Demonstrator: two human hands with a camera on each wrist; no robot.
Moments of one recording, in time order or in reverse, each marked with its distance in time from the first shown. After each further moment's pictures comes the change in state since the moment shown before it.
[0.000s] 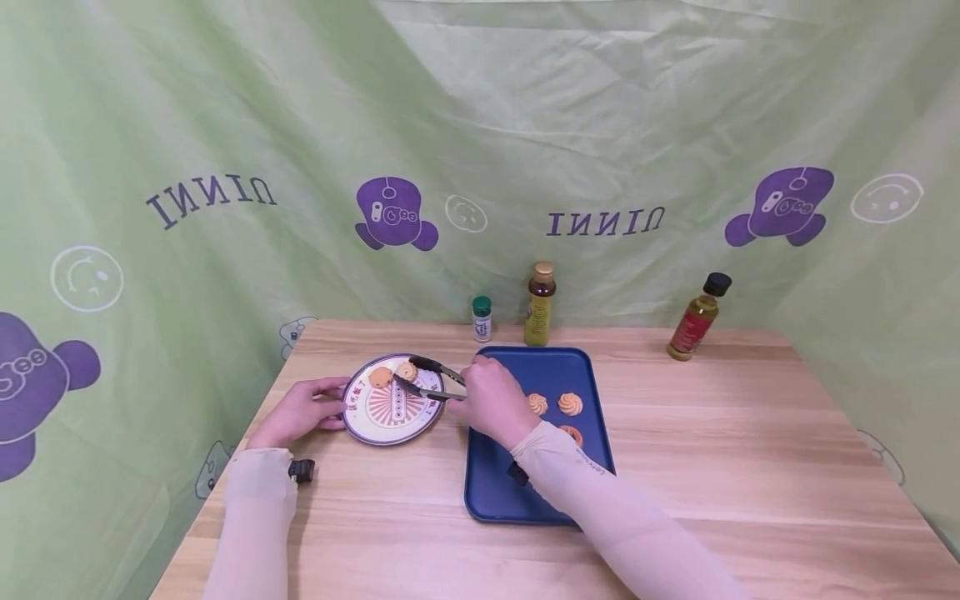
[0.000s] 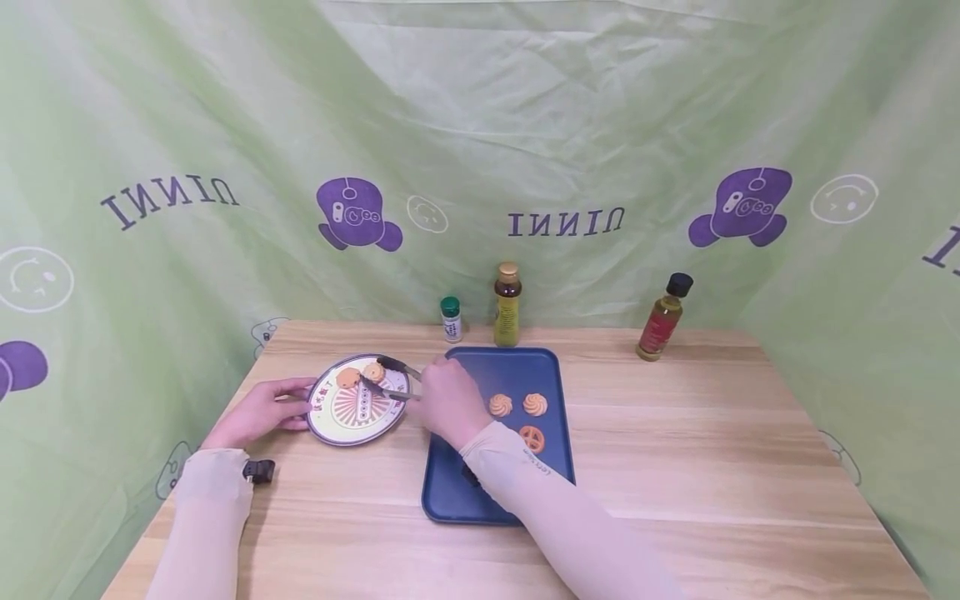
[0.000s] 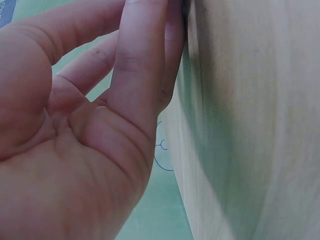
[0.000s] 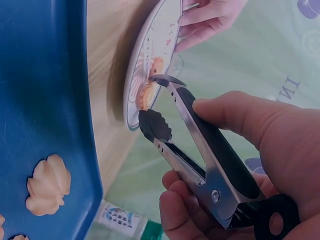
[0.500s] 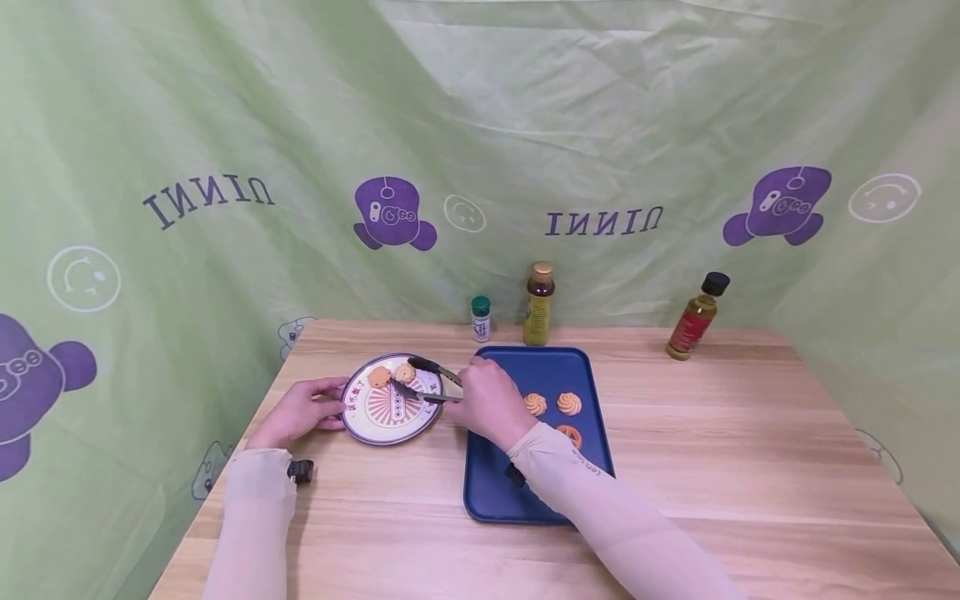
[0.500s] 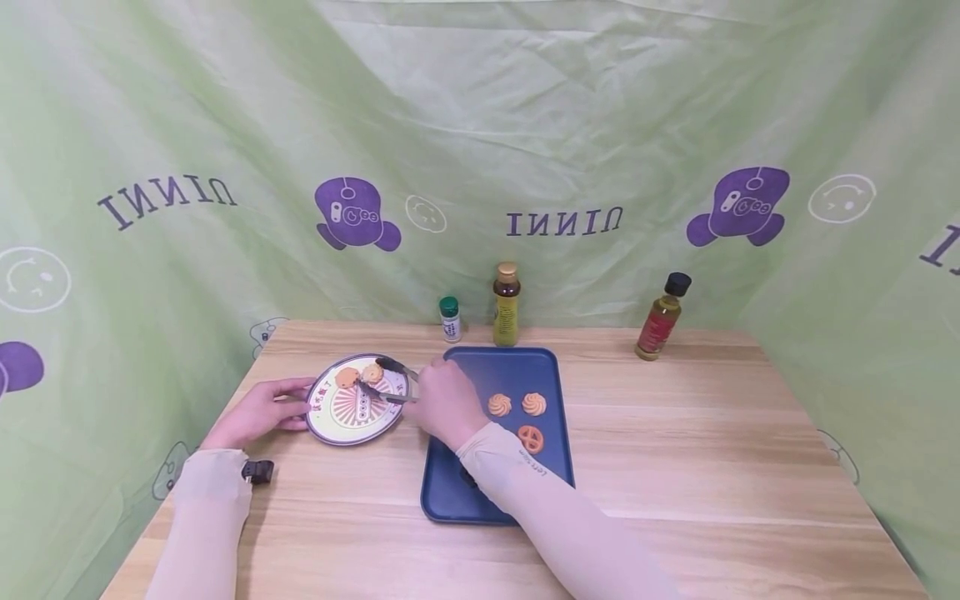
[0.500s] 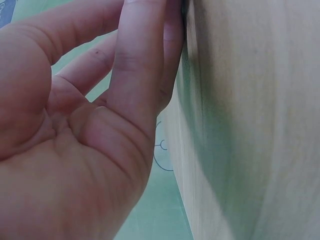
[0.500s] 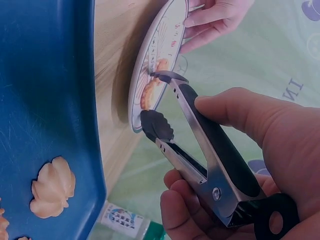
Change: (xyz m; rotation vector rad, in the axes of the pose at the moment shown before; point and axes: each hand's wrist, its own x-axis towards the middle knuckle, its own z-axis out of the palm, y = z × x) left_hand 0.000 0.002 0.001 -0.039 -0.005 -0.003; right_hand 0.003 -0.001 0.007 0.008 -0.033 0.042
